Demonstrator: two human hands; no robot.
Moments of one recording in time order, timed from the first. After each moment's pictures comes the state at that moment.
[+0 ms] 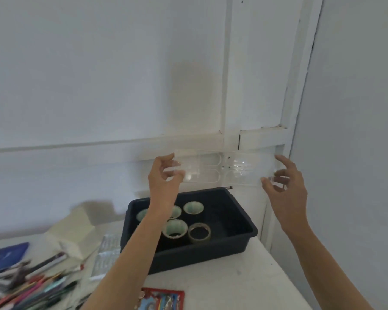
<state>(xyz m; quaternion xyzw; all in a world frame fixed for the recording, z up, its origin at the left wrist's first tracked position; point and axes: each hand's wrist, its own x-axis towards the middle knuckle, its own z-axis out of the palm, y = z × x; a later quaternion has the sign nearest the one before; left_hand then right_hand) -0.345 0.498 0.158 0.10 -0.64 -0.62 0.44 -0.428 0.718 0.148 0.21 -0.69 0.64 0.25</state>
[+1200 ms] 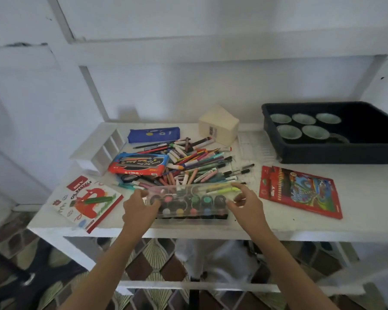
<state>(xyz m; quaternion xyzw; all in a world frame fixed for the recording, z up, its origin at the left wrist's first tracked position) 0.127 0.228 -0.072 0.53 -0.74 -0.37 0.20 -0.049 0.421 -0.070 0.27 -0.81 0.50 -0.15</state>
